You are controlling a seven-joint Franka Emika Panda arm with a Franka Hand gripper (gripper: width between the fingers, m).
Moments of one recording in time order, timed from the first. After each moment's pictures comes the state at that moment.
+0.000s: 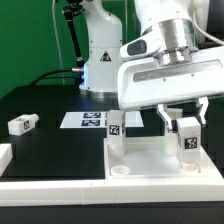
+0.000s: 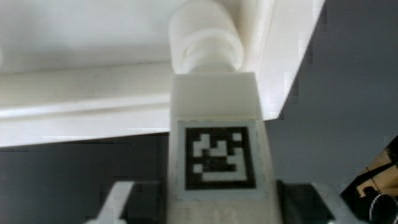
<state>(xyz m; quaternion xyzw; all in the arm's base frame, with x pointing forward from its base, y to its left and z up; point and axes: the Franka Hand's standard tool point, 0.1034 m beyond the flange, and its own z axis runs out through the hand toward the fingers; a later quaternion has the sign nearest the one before) 0.613 0.113 0.093 -0.96 0.00 -0.27 0.06</state>
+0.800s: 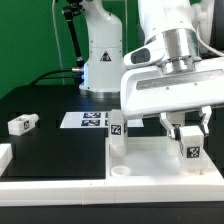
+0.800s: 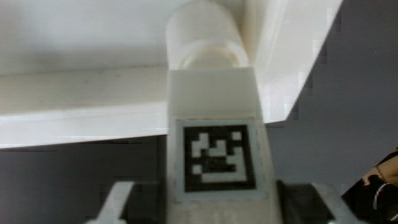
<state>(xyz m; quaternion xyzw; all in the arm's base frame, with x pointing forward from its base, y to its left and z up) 0.622 0.116 0.082 -0.95 0.00 -0.30 0.05</state>
